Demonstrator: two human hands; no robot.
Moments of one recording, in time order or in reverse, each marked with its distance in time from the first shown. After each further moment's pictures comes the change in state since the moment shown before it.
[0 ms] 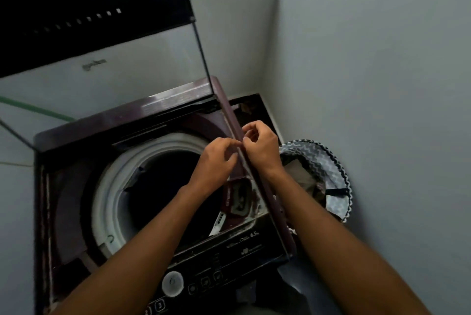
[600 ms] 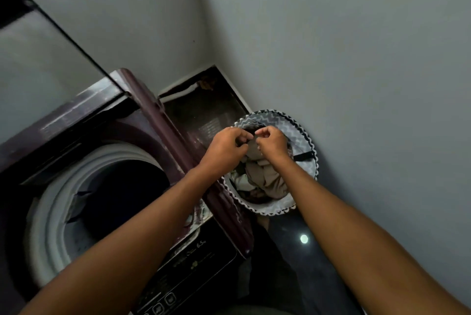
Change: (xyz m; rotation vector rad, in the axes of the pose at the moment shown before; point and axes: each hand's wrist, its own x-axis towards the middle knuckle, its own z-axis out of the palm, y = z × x) left_hand 0.064 0.070 0.145 0.102 -0.415 0.038; right_hand 0.010 0.181 -0.087 0.079 0.059 0.679
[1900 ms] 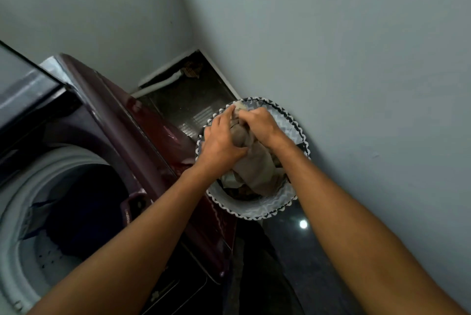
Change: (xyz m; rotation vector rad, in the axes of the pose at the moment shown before) left_hand 0.038 0.006 0.067 -0.014 -0.011 -0.173; right_hand 0.033 -0.010 -0.039 0.075 -0.271 -0.105
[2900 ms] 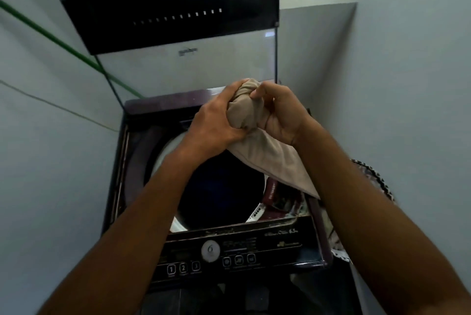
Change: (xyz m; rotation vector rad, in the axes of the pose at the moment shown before) left_hand -0.259 -0.098 -0.291 -0.134 0.622 0.060; right_hand -0.185 -0.257 0.233 0.549 -0.923 -0.064
